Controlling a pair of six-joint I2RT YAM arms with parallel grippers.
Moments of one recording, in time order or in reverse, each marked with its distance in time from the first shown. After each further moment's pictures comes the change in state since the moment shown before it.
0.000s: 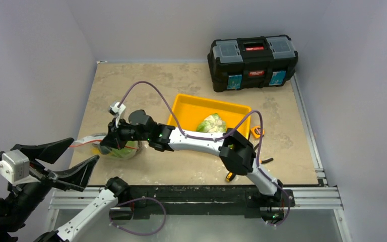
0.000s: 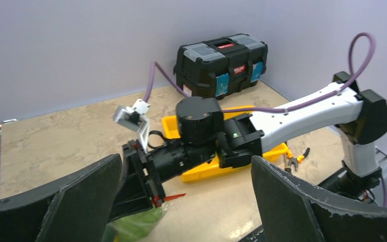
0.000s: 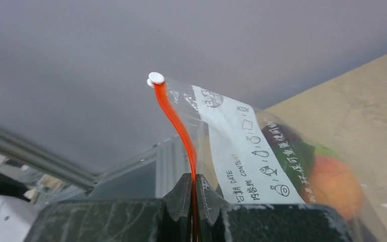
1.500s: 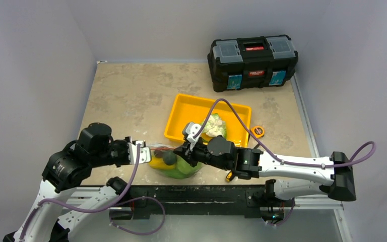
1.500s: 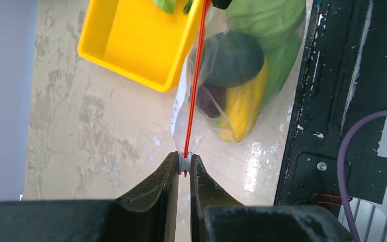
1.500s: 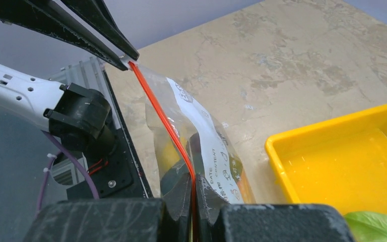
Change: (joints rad) left arm -0.004 0.246 -0.477 -0.099 0.395 0.917; right arm 0.090 -1.059 -0.993 -0.194 0.446 -0.301
